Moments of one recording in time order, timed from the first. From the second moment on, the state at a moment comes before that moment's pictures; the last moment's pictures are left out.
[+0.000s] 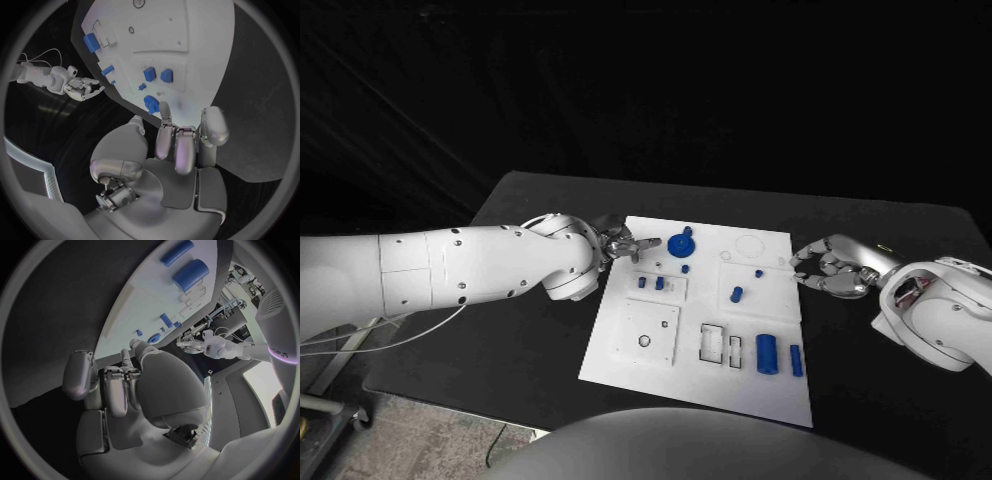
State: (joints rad) left arm 1.20 -0.83 -0.20 1.57 -1.01 -0.37 -0.53; left_hand 0.89 0.14 -0.13 0.29 0.20 0.90 0.06 0.63 0.89 1.40 0.00 1.46 1.31 1.47 -0.03 1.55 1.31 0.10 1.32 0.07 1.24 1.31; right arm 1.13 -0.98 -0.12 1.57 -1.37 -0.27 -0.14; right_hand 1.39 0.02 0.25 0.12 0.35 0.82 0.12 0.17 0.30 1.46 0.02 1.58 1.31 1.47 -0.04 1.54 1.31 0.08 1.40 0.07 1.19 1.31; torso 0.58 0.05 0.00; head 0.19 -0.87
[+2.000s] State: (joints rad) left arm 1.24 -0.77 -0.21 1.54 -1.12 0.01 -0.62; left_hand 1.13 0.08 -0.16 0.29 0.40 0.93 0.04 0.58 0.87 1.43 -0.02 1.47 1.31 1.47 -0.05 1.56 1.31 0.10 1.33 0.06 1.23 1.31; right arm 1.13 -0.99 -0.12 1.58 -1.34 -0.36 -0.08; right_hand 1.37 0.01 0.26 0.12 0.37 0.84 0.12 0.18 0.30 1.46 0.02 1.58 1.31 1.47 -0.04 1.57 1.31 0.08 1.41 0.08 1.24 1.31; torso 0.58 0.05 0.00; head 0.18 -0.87
